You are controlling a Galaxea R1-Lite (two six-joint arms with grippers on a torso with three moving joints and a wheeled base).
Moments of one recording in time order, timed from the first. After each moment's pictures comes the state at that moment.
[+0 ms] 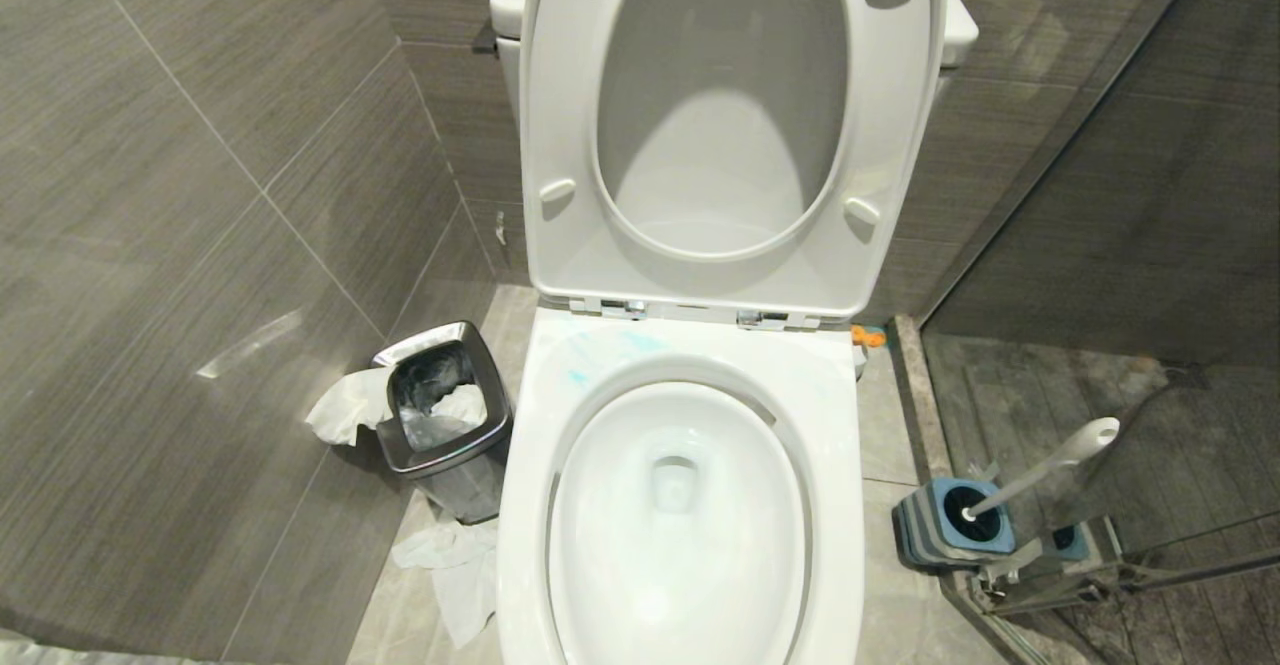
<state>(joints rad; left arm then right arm) 0.00 0.00 0.00 0.01 -0.03 0.03 0.00 0.00 0.00 0.01 0.02 -0.03</state>
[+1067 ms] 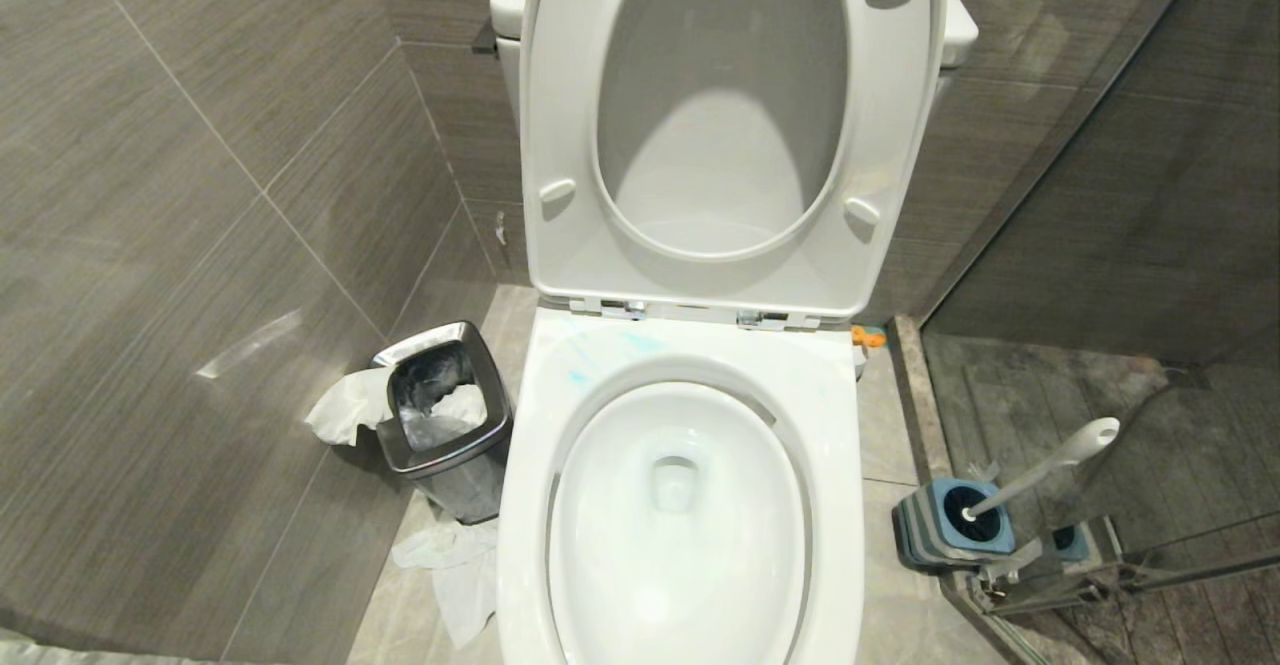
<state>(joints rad) 0.00 0.00 0.00 0.01 -0.03 0.03 0.00 0.00 -0.03 0.07 0.01 -0.03</state>
